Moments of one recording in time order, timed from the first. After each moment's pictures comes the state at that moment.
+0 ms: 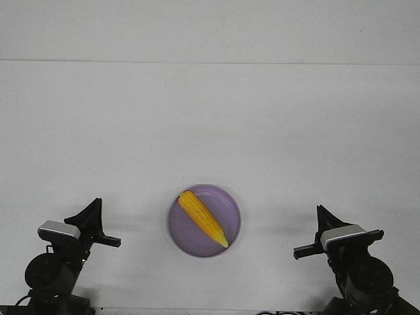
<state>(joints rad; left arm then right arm) -0.21 0.15 0.29 -0.09 -0.05 0.01 0.76 0.34 0.66 -0.61 0.54 0.11</state>
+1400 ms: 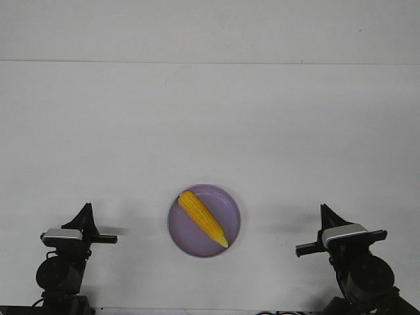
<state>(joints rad) -0.04 0.00 0.03 0.04 -0.05 0.09 0.67 0.34 0.66 -0.61 0.54 0.07</state>
